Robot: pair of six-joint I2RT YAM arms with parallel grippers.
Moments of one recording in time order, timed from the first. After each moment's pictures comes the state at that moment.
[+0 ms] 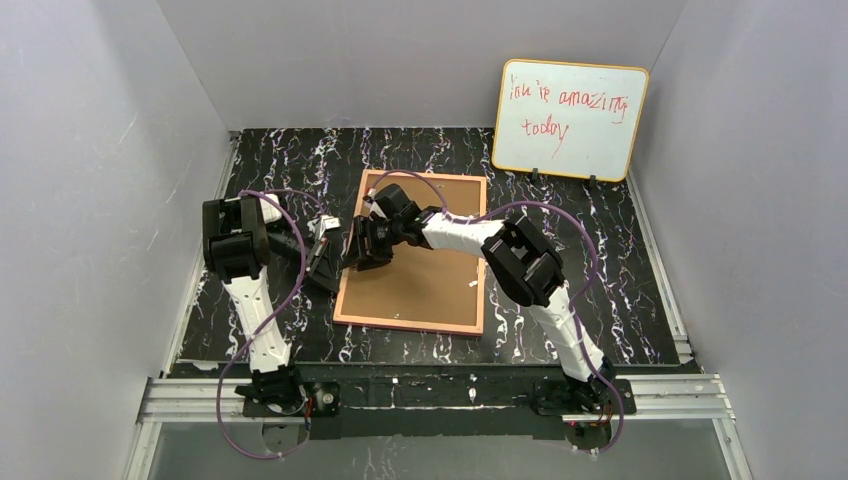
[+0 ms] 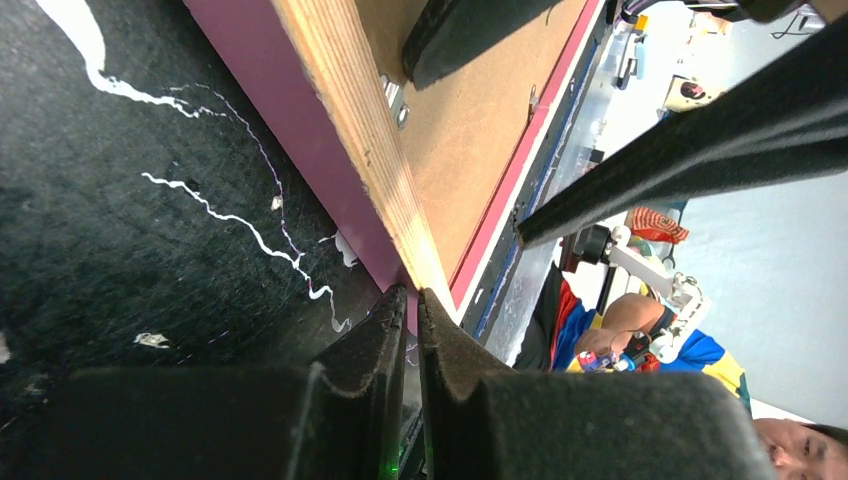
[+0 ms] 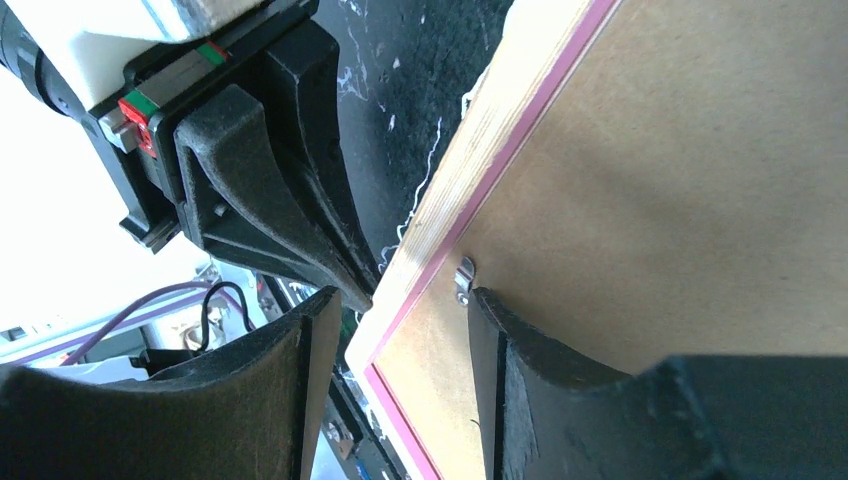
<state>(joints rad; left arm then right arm) 0.15 2.22 1.34 -1.40 0.89 0.93 0.88 2.32 1.72 -0.14 -0.56 0.83</state>
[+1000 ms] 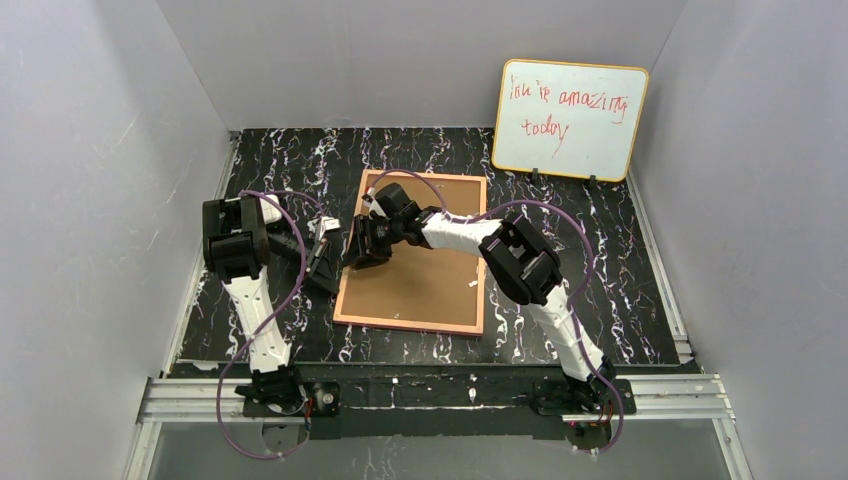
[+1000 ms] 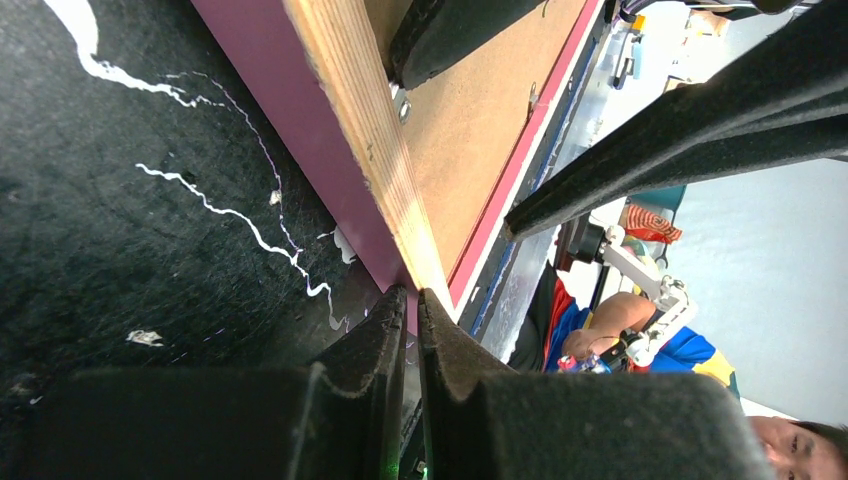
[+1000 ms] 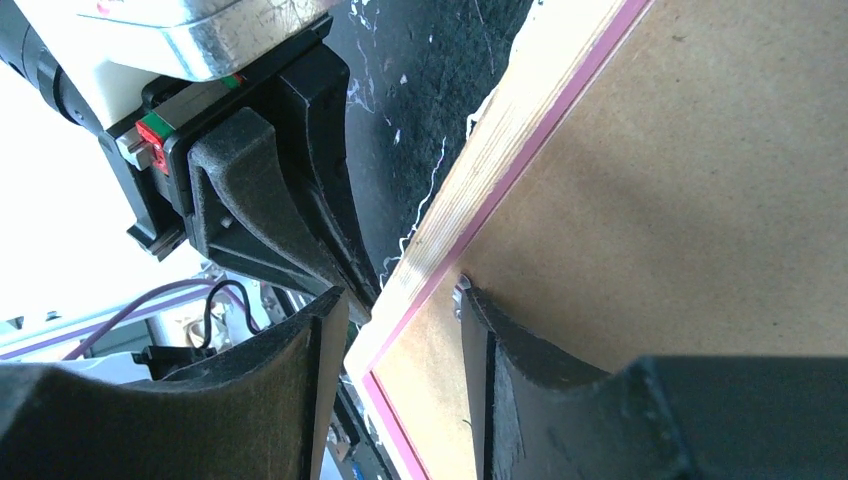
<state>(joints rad) 0.15 2.22 1.33 -1.39 0.88 0.92 0.88 2.35 1.73 -0.10 -0.60 0.82</state>
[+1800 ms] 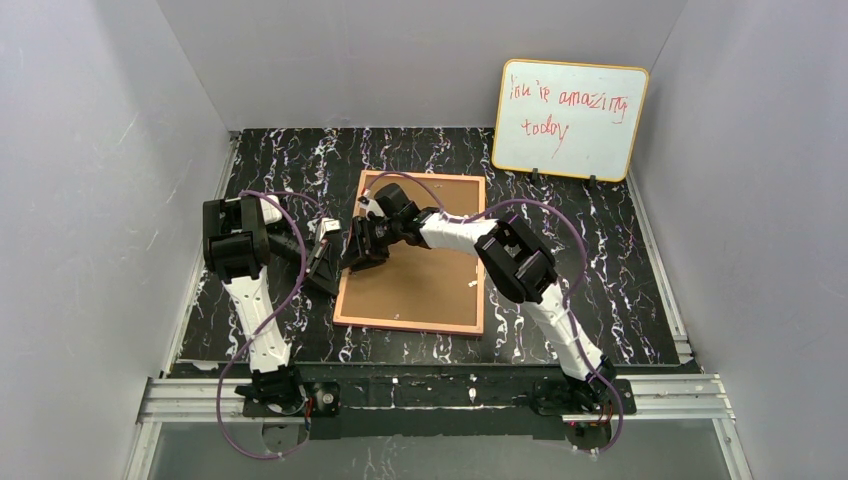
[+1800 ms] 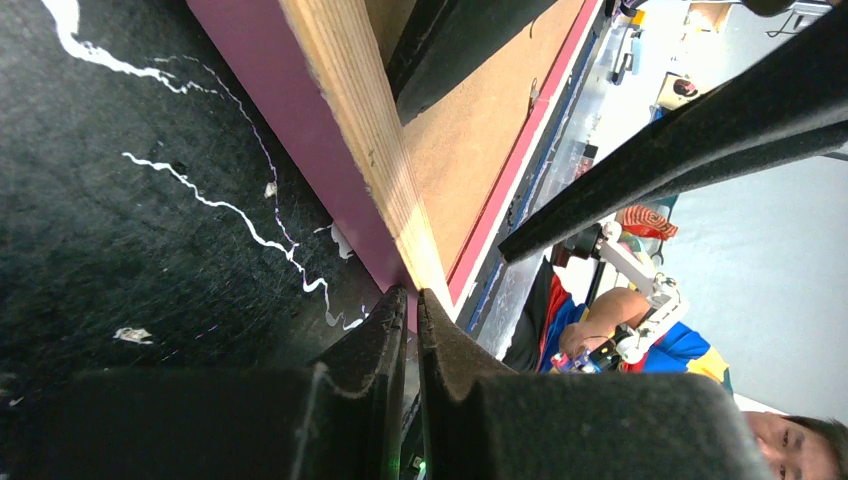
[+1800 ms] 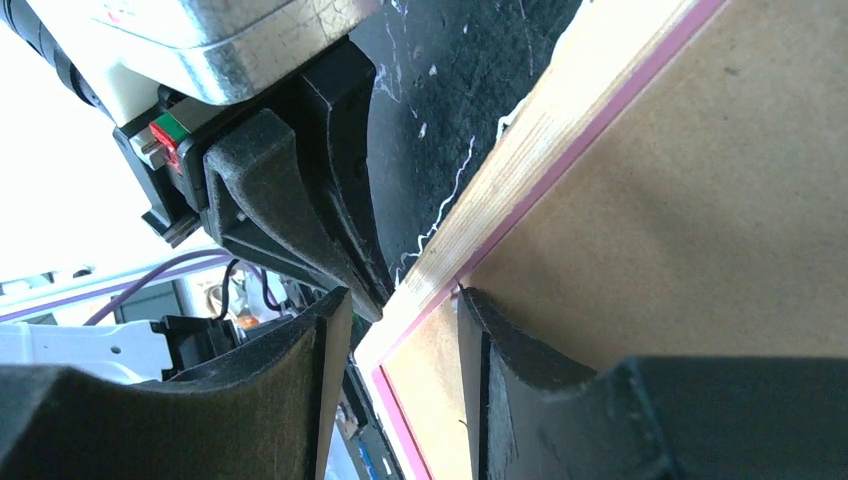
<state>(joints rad) 0.15 2.22 1.33 -1.40 0.88 0.91 0.87 2.39 1.76 -0.06 -0.70 0.83</state>
